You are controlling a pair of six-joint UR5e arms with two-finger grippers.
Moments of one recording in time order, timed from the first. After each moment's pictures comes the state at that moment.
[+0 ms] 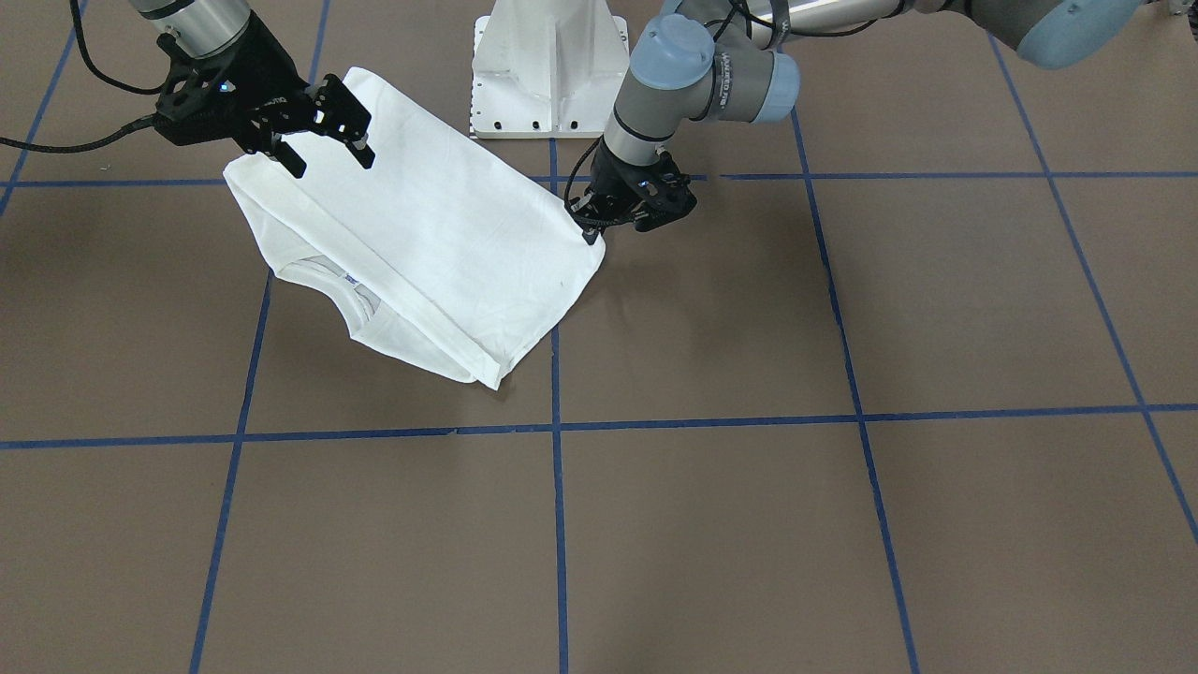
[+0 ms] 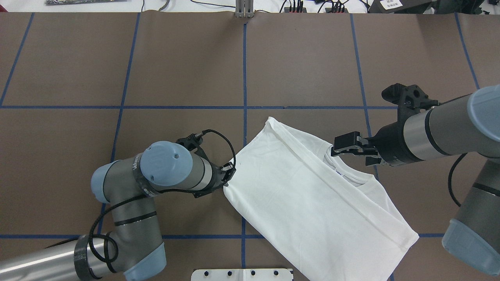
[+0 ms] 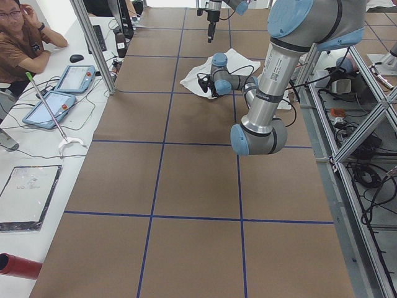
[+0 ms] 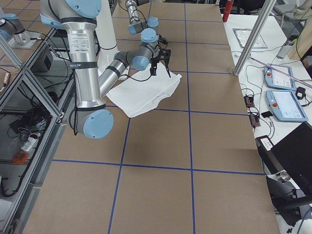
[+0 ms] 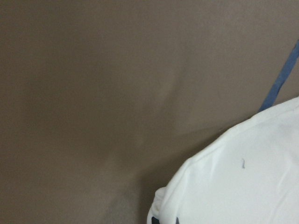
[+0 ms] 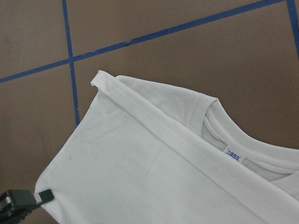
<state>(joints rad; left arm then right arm) -0.39 -2.13 -1.70 -1.92 -1.80 -1.92 0.66 -1.45 2.23 -1.32 2.04 1.40</state>
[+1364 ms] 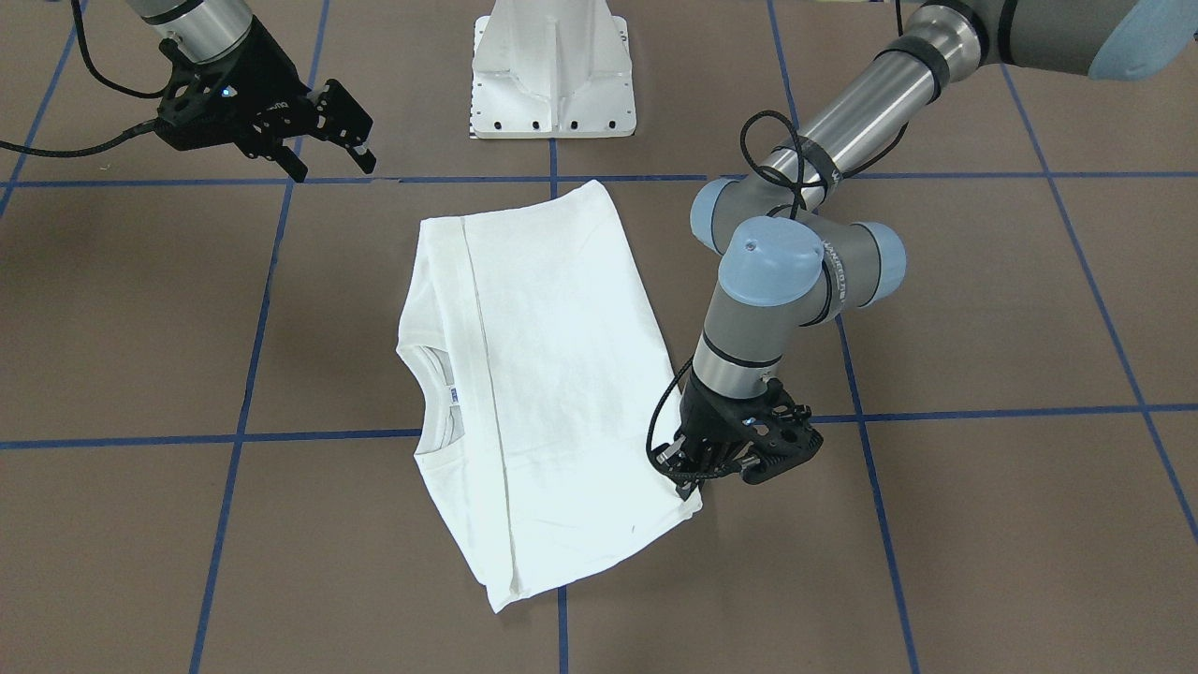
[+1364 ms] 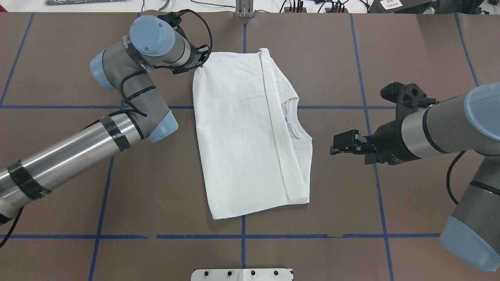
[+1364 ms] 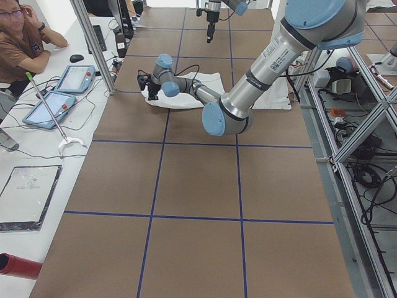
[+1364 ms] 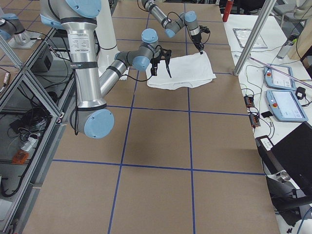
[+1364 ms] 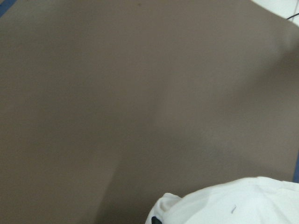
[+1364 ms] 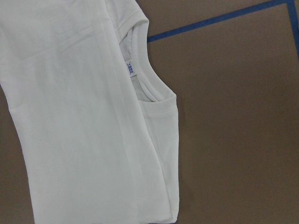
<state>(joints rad) -0.77 -2.44 -1.07 -2.25 -1.74 -1.56 0.66 -1.44 2.22 -1.32 2.04 1.40</state>
